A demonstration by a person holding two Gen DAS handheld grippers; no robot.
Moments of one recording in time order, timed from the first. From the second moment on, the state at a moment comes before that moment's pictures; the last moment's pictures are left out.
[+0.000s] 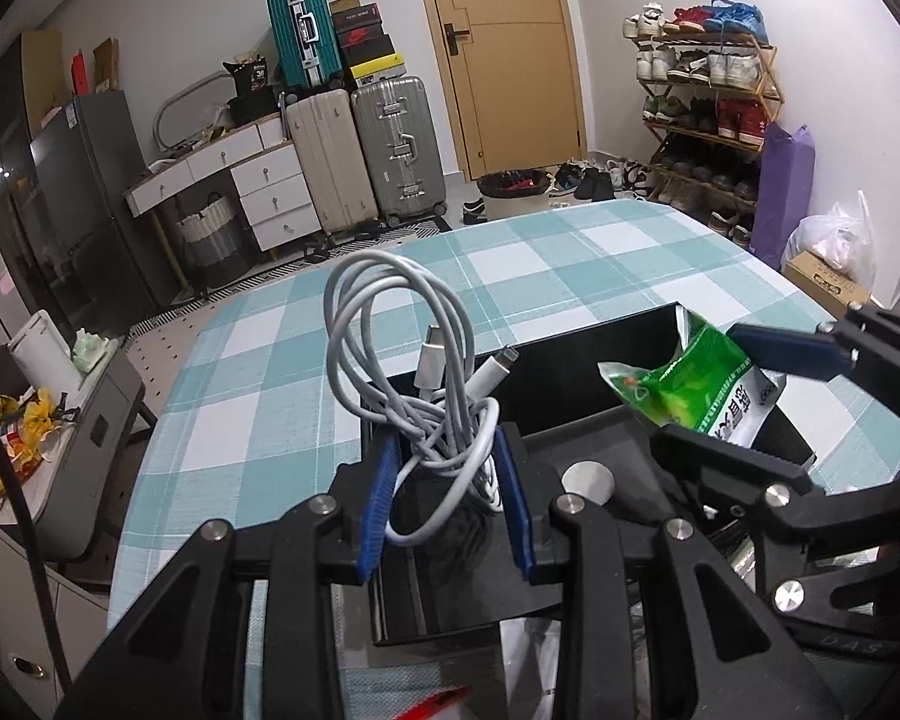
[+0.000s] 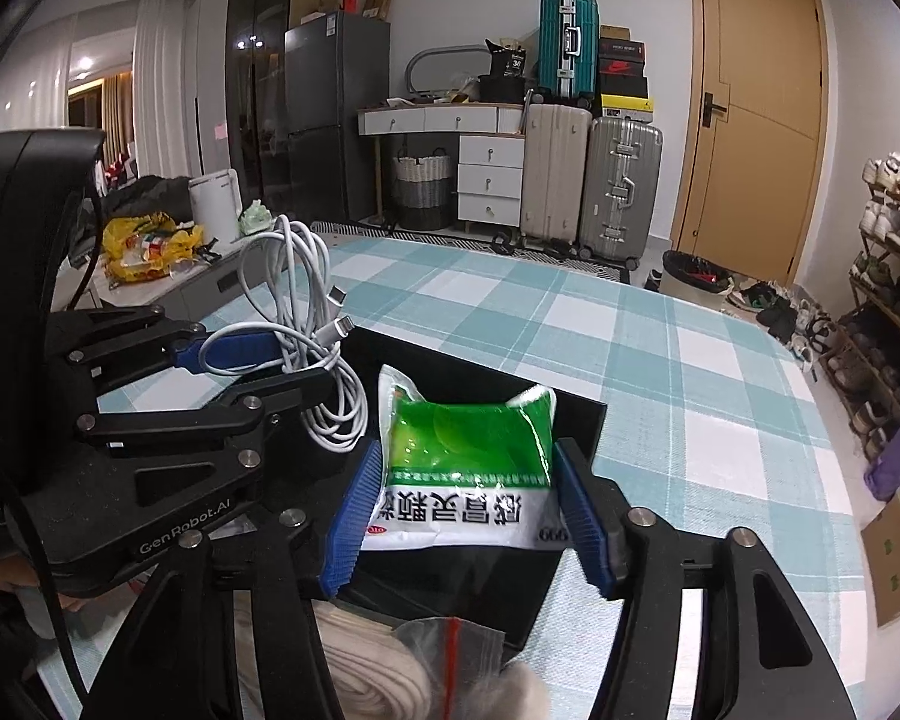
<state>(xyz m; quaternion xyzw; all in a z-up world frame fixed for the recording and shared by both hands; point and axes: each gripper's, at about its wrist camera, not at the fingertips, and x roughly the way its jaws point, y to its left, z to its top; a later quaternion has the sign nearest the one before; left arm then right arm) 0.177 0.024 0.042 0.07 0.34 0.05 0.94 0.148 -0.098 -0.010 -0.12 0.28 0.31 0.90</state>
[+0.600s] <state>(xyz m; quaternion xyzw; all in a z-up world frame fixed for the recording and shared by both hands) 0.167 0.016 0.045 0.09 0.34 0.06 0.93 0.129 -0.127 -0.003 -0.13 0.27 0.28 0.91</state>
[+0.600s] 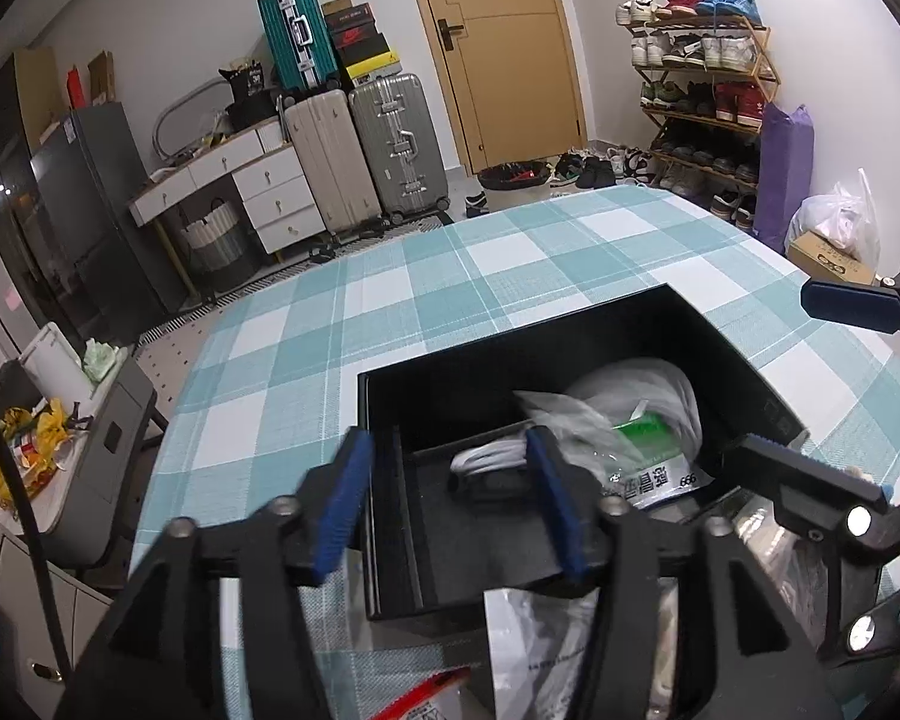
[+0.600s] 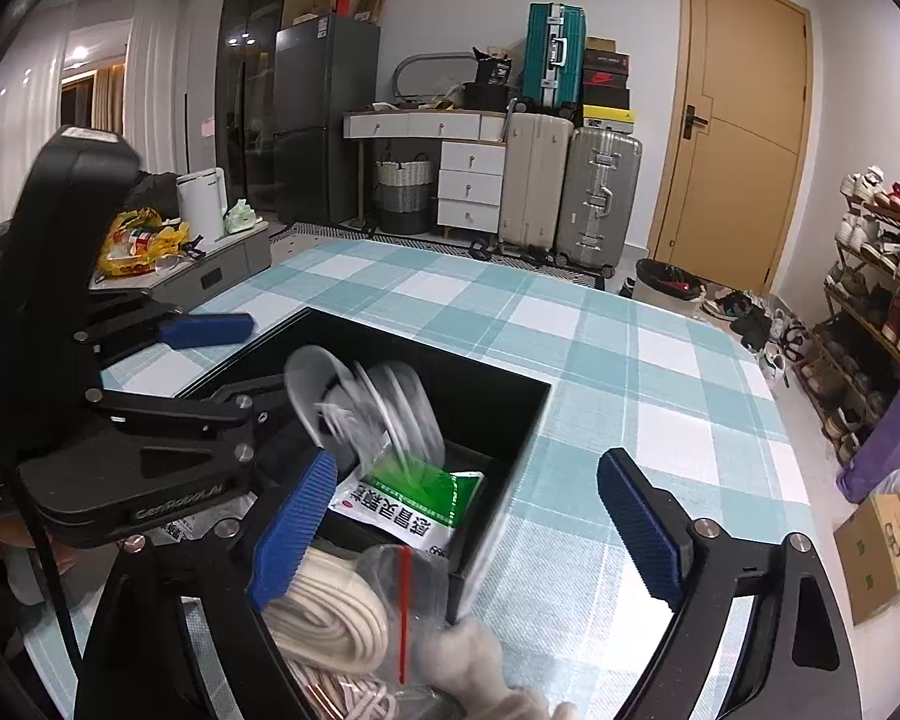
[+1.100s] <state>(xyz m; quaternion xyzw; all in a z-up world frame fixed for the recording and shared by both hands) 0.132 0.015 0.063 0.08 0.32 0.06 0.94 0.104 -0.157 0.005 -0.09 0.27 0.29 0.91</state>
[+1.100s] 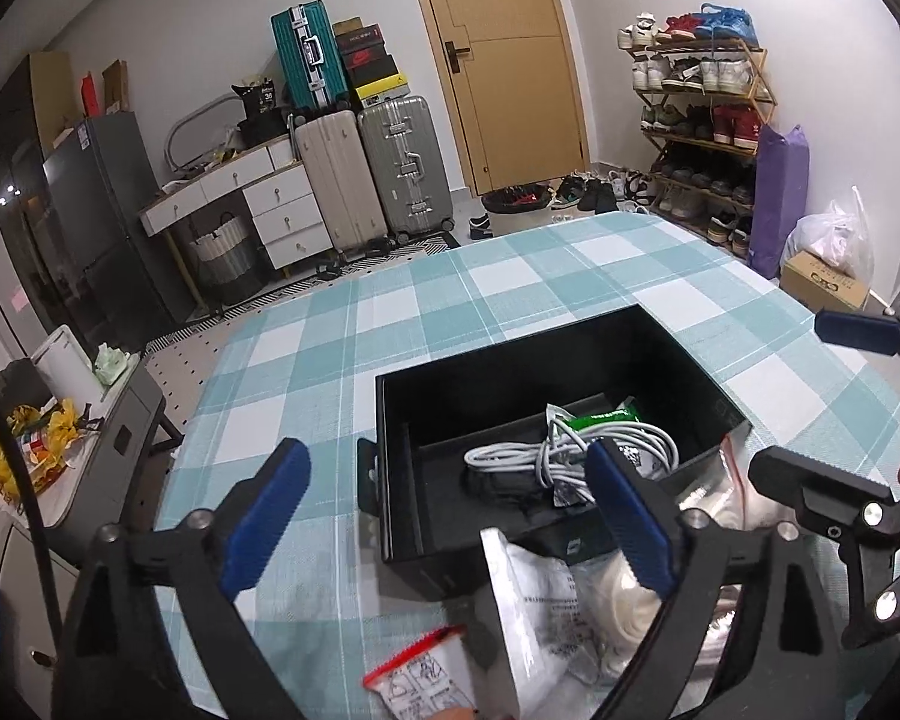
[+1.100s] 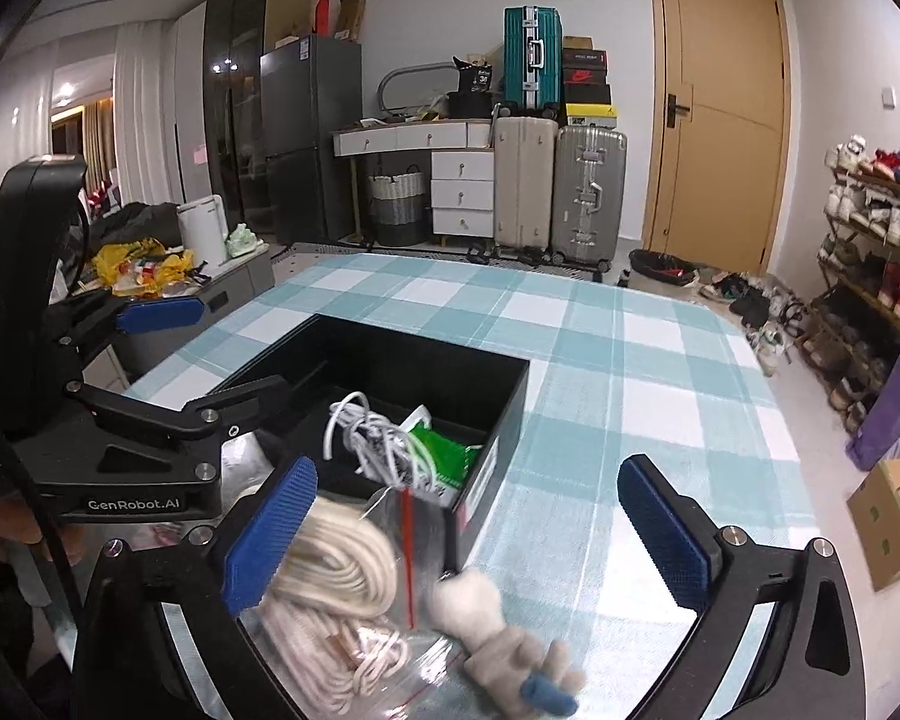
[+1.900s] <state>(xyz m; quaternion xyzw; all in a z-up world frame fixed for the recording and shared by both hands) 0.072 0.026 0.050 0.02 0.33 0.06 0.94 0.058 -0.179 -0.004 -0.05 0.30 0.29 0.91</state>
